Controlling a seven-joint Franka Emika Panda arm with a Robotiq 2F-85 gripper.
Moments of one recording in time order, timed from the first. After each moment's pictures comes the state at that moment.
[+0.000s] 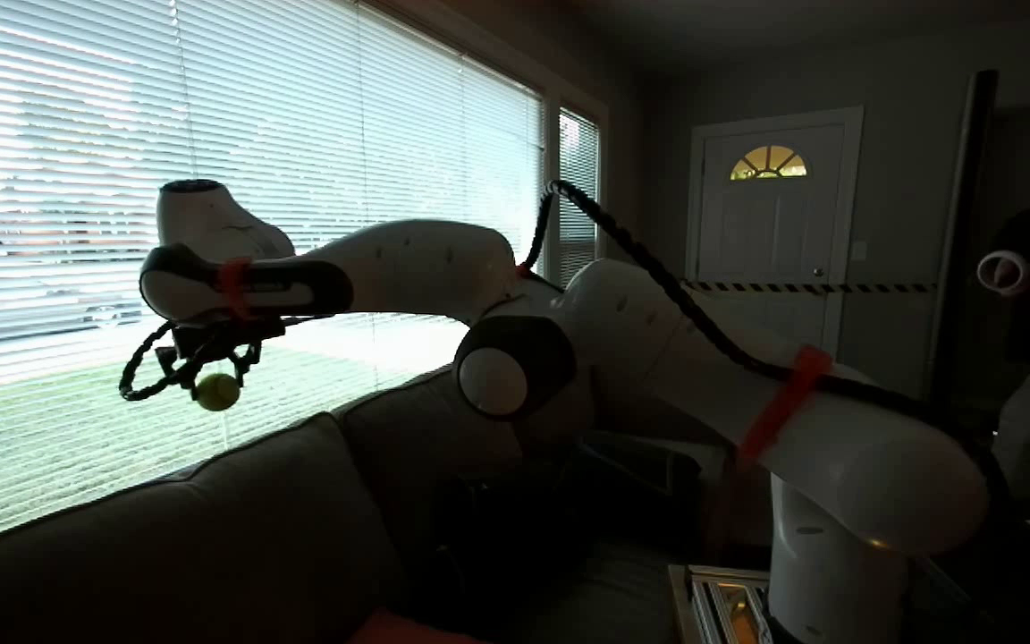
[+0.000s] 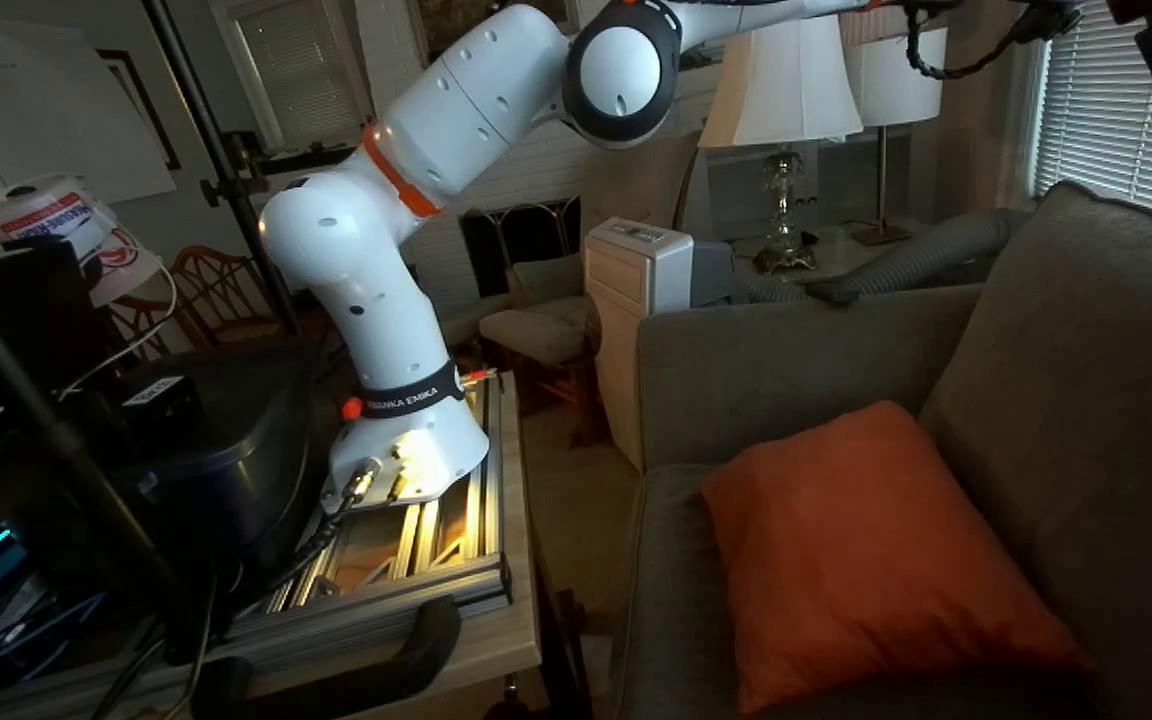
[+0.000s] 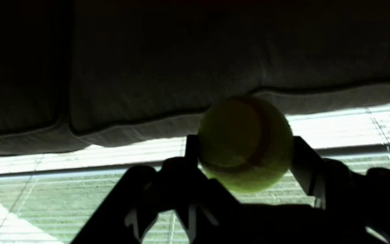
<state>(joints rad) -0.11 1.09 -0.16 -0.45 -0.15 1.89 0.47</state>
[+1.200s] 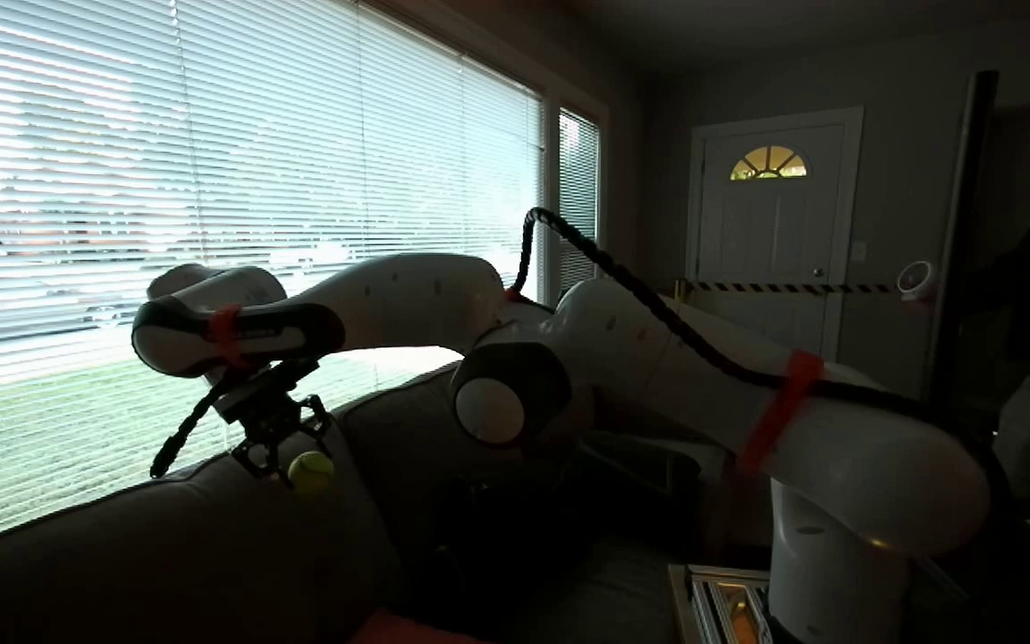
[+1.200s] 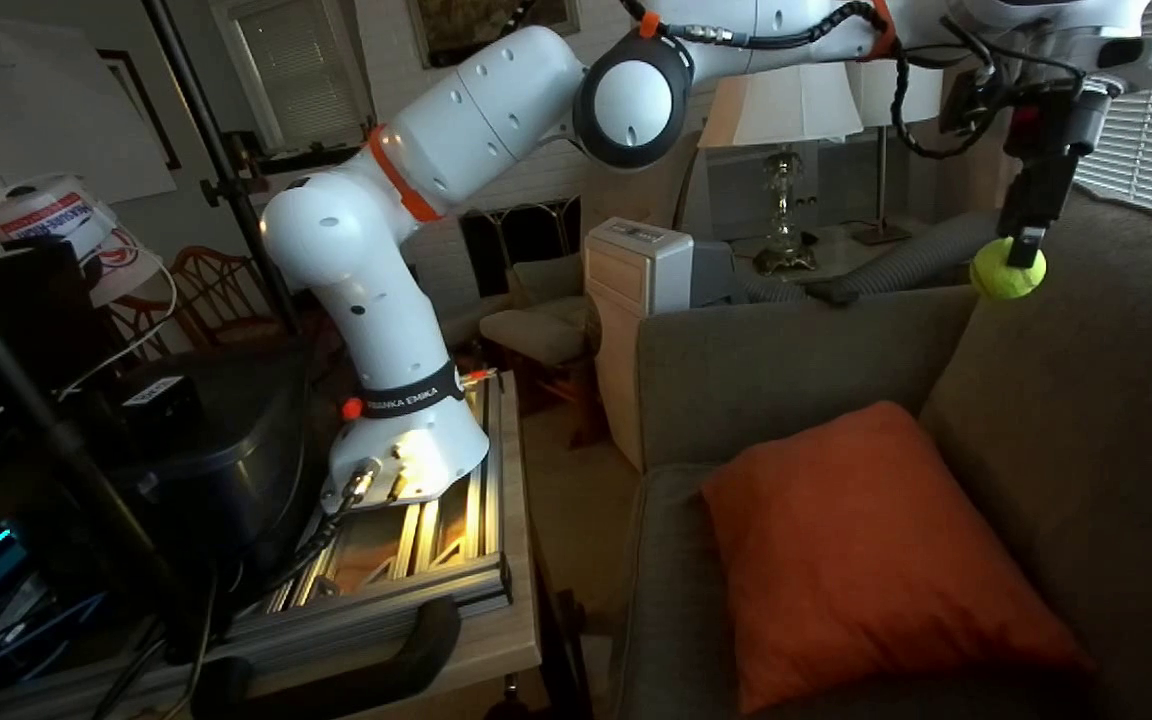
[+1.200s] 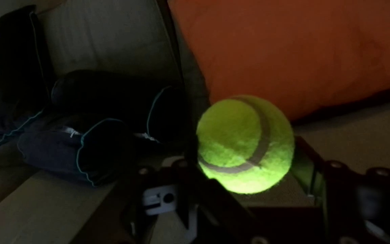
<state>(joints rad) -0.10 1.17 -0.15 -0.45 -0.15 1.28 0.44</state>
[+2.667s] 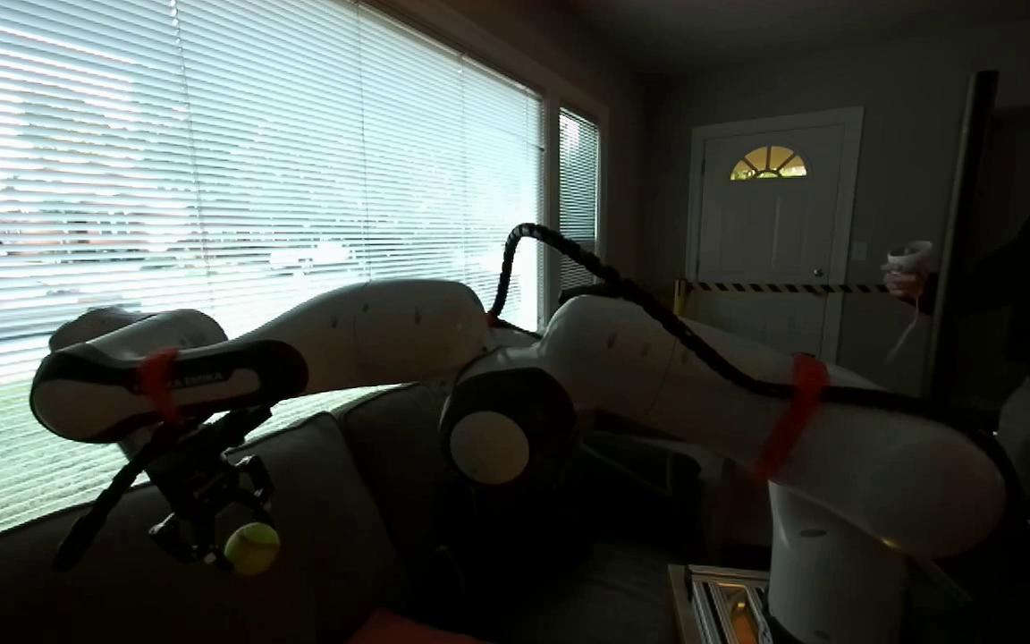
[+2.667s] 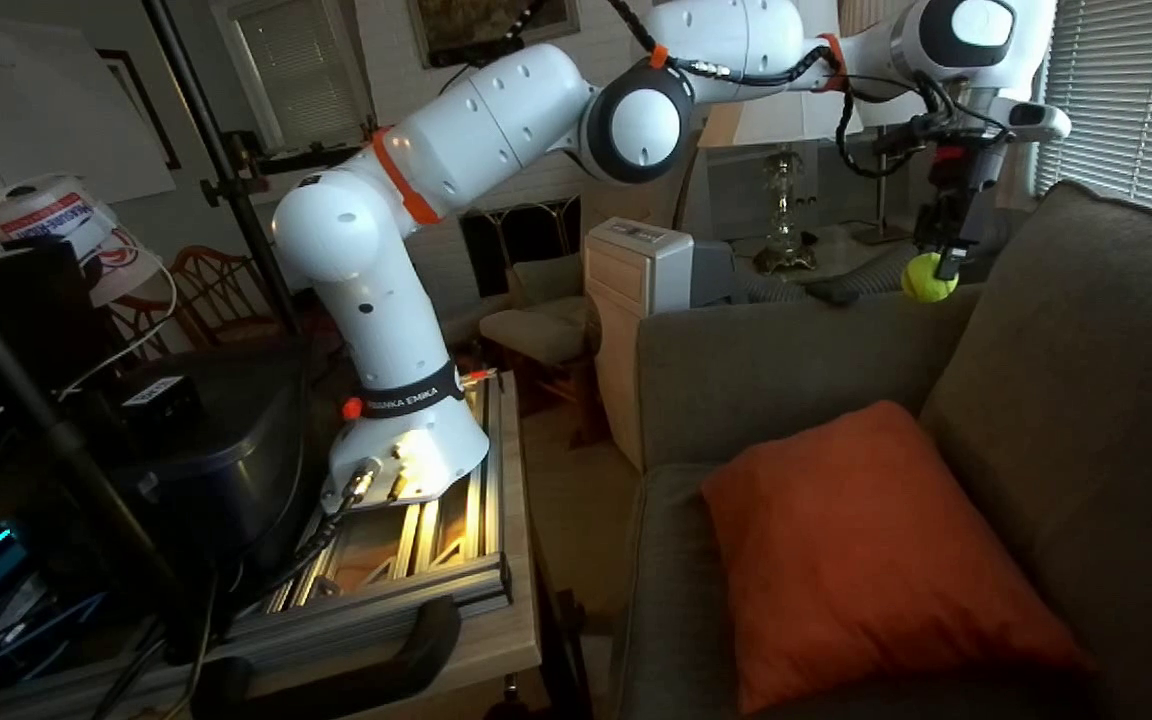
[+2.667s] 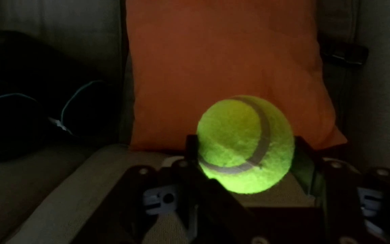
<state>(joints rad) 0.03 1.23 -0.10 -0.45 -0.11 1.31 0.29</state>
